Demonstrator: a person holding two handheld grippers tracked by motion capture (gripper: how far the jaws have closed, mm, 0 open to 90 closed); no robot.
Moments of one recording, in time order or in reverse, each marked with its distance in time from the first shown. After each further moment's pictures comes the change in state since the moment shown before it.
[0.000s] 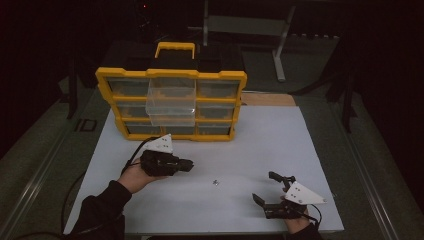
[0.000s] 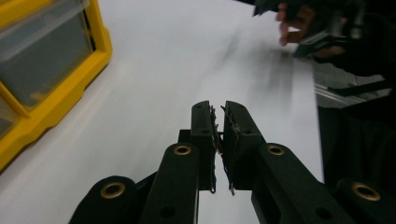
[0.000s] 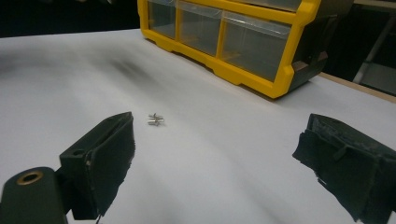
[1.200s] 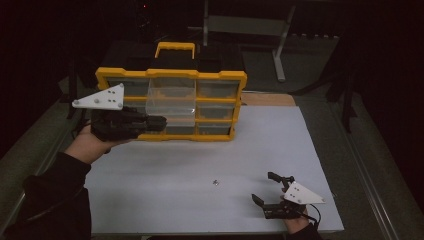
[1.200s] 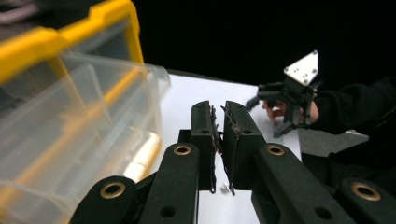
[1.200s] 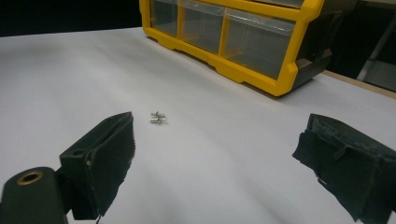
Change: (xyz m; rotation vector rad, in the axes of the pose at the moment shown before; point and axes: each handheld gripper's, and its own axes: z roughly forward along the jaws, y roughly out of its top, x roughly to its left) left arm -0.006 0.091 -0.127 -0.189 0.090 0.136; right arm 0.000 -0.001 0.002 0.003 0.009 0.003
